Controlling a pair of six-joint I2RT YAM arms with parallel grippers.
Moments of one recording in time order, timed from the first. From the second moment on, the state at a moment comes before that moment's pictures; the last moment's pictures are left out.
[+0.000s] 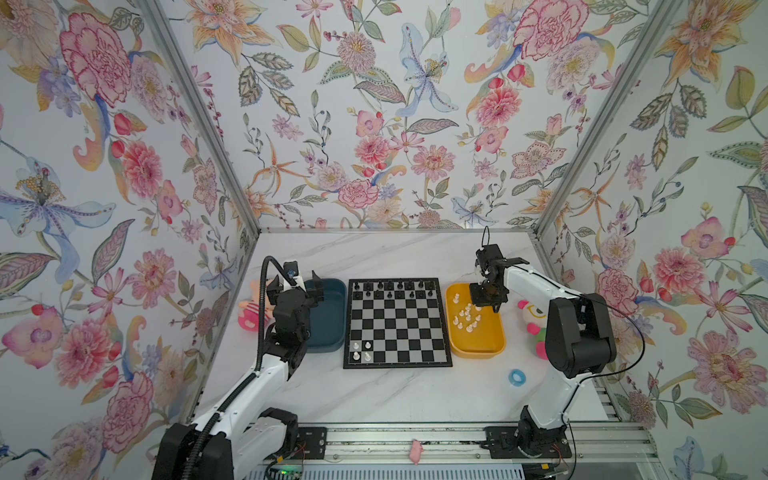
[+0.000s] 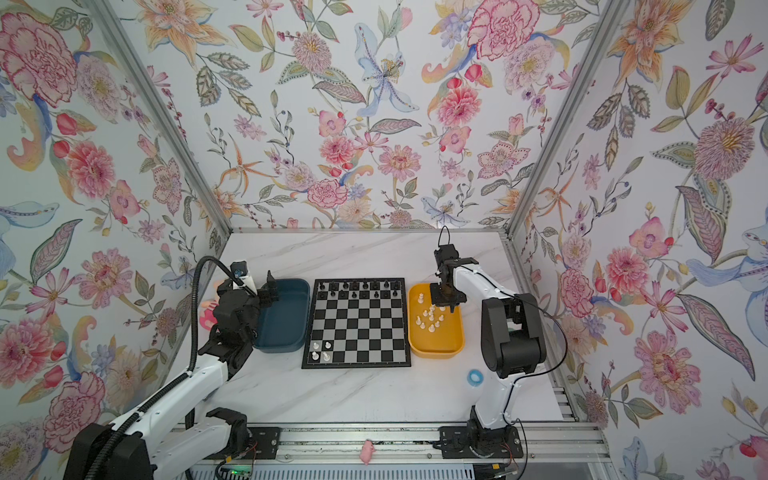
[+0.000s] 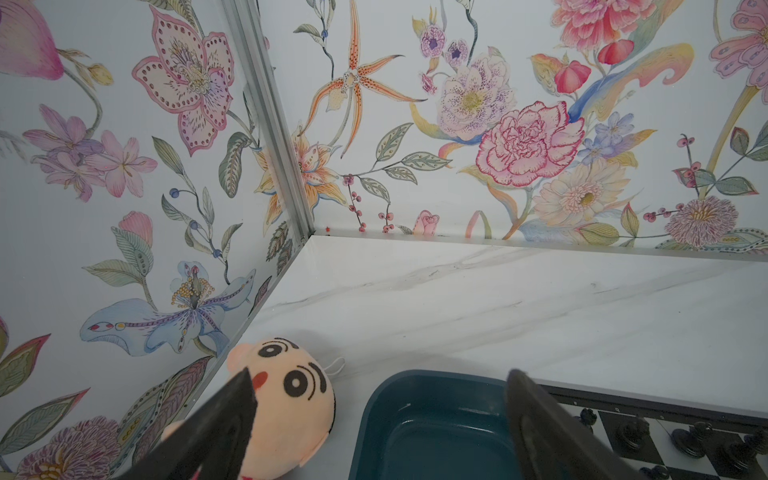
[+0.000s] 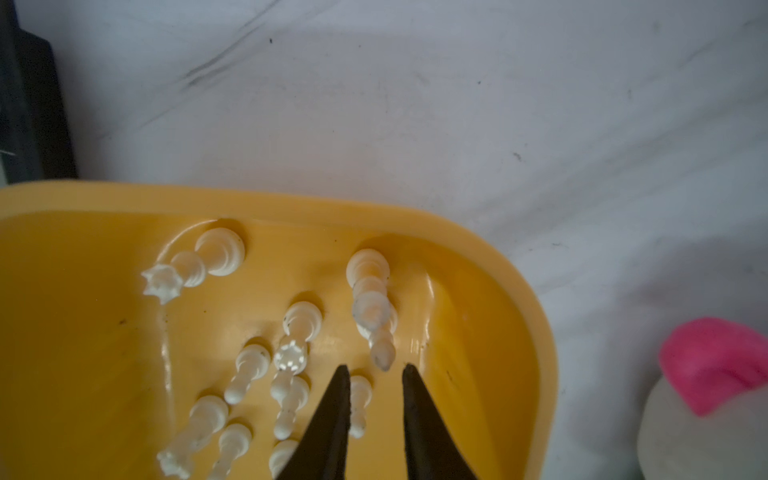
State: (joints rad) left arm -0.28 1.03 0.51 0.37 -0.50 0.01; right arm 0.21 1.84 1.31 -0.79 0.08 0.12
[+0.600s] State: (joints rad) left arm -0.28 1.04 0.51 0.37 -0.49 0.01; right arm 0.19 1.87 1.31 -0.77 0.06 0.12
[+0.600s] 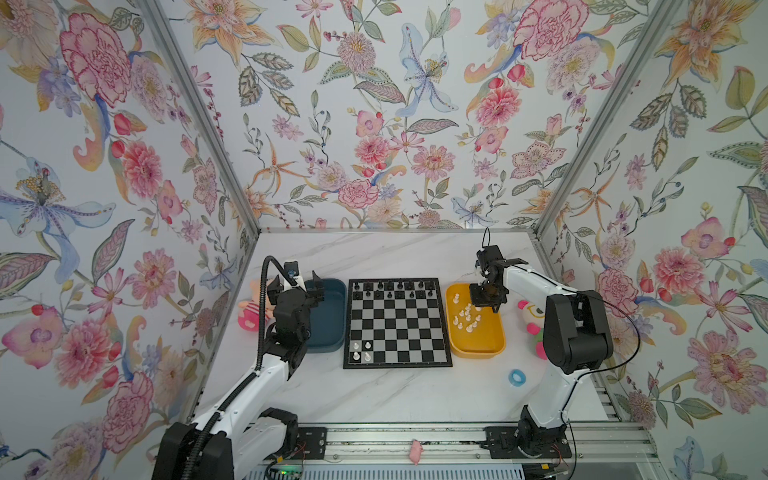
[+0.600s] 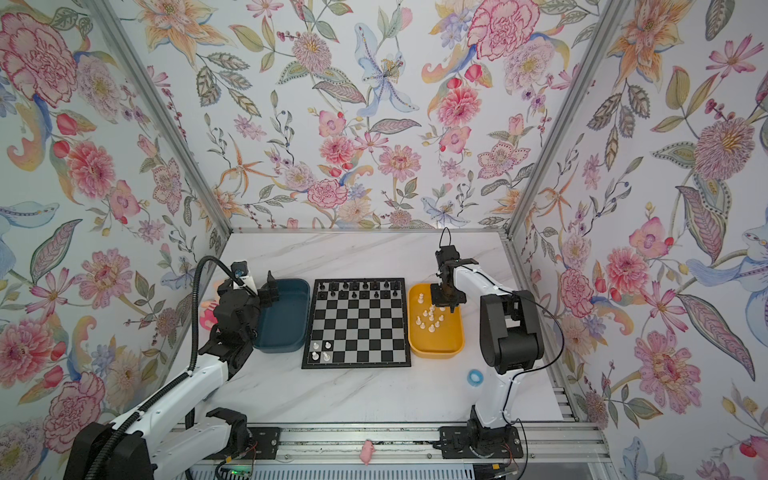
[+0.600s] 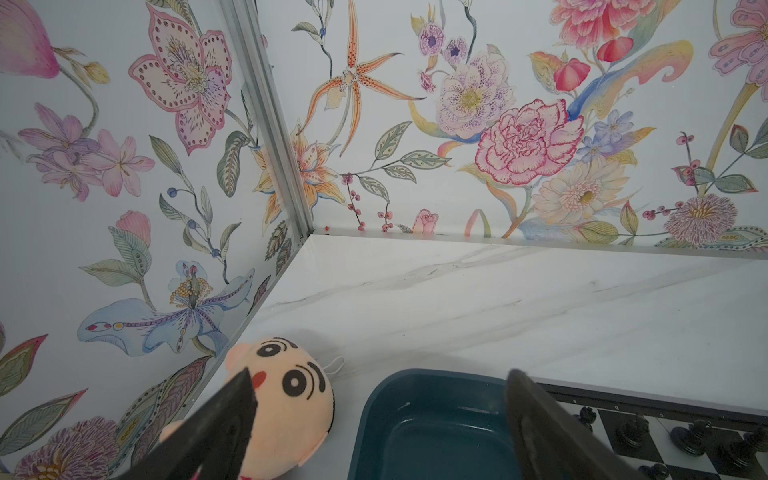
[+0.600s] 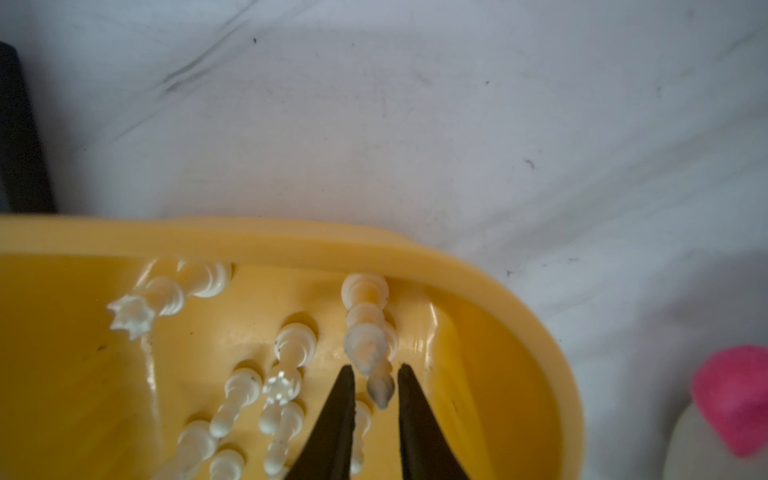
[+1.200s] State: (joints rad) left arm -0.28 1.03 0.51 0.37 -0.49 0.02; right arm 0.19 1.88 1.31 -0.77 0.06 0.12
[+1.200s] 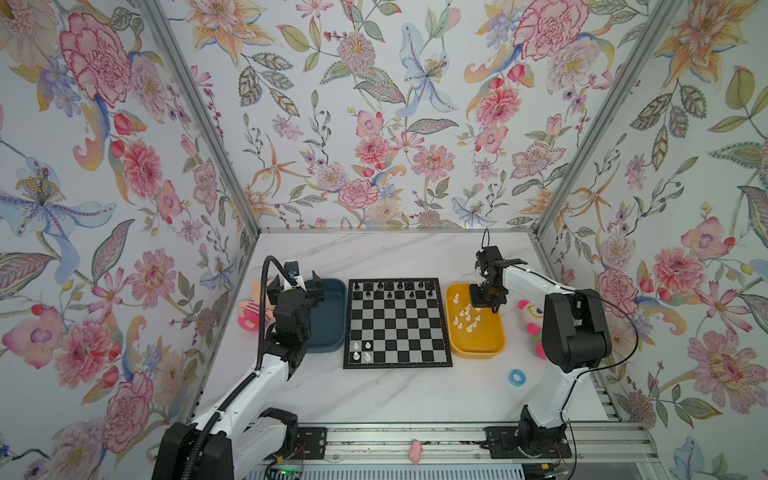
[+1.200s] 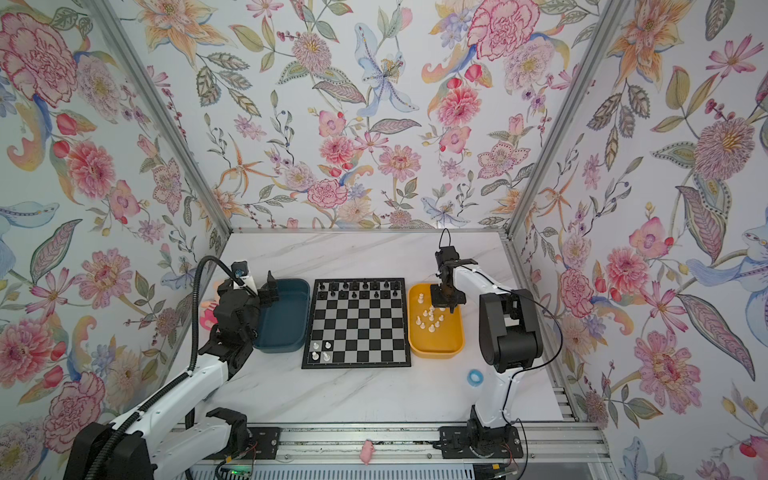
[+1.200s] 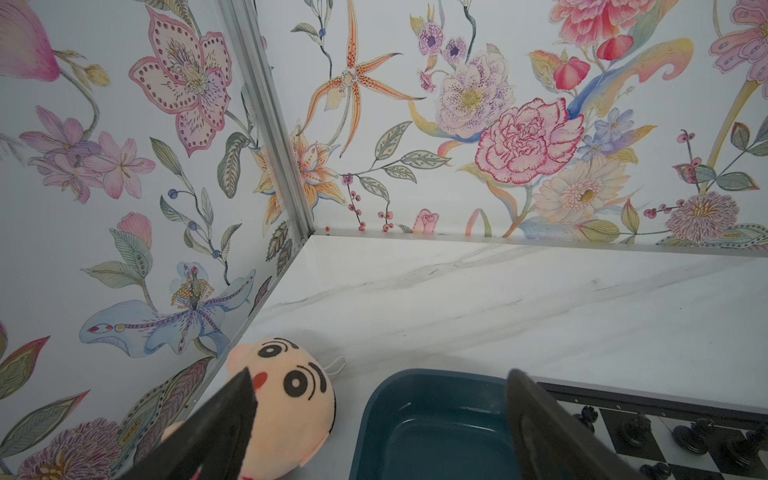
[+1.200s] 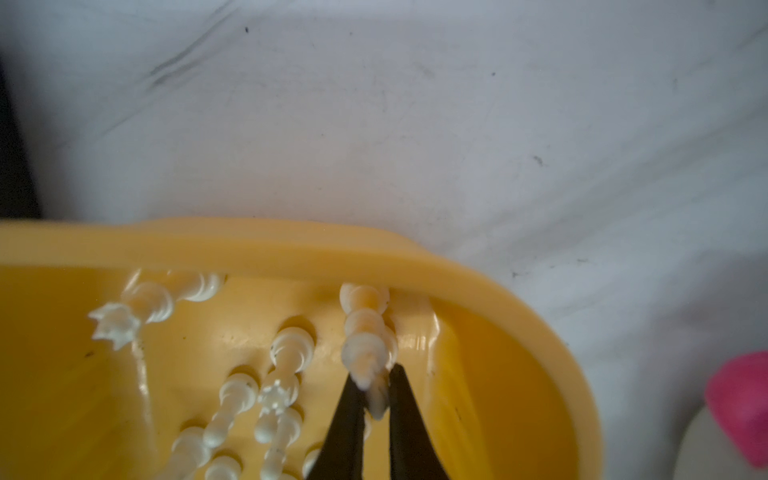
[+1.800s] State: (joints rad) left arm -0.28 0.97 0.50 0.37 -0.49 0.03; right arm 0.26 1.70 1.34 -0.89 0.10 0.15
